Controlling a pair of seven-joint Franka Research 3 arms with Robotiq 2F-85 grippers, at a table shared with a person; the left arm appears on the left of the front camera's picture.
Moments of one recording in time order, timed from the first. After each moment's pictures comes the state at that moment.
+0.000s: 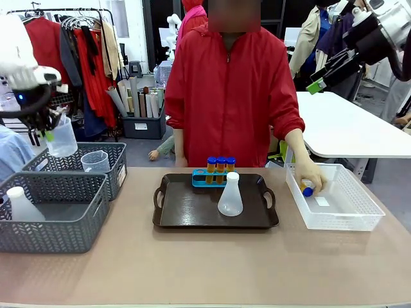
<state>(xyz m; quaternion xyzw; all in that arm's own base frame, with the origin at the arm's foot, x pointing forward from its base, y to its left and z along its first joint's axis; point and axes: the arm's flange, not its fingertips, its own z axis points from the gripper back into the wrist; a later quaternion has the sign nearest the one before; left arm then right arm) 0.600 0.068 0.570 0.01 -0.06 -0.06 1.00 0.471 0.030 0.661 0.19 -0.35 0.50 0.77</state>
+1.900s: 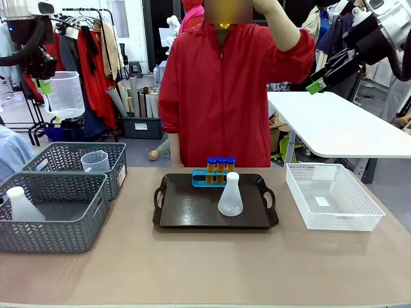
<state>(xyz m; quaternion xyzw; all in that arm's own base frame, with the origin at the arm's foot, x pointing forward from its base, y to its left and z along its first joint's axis) 0.561 0.002 0.708 0.02 -0.04 -0.23 0.97 0.471 0.030 0.661 0.19 -0.35 0.50 0.77</state>
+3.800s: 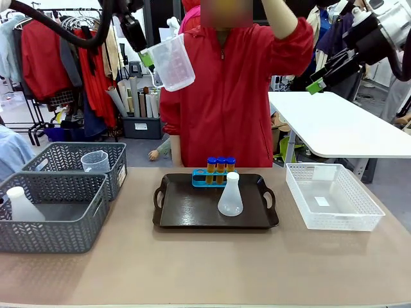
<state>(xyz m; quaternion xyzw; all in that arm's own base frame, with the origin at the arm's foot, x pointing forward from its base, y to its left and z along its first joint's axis) 0.560 -0.216 0.760 -0.16 -0.12 -0.57 0.80 0.471 0.031 0.661 0.19 -0.35 0.50 0.77</state>
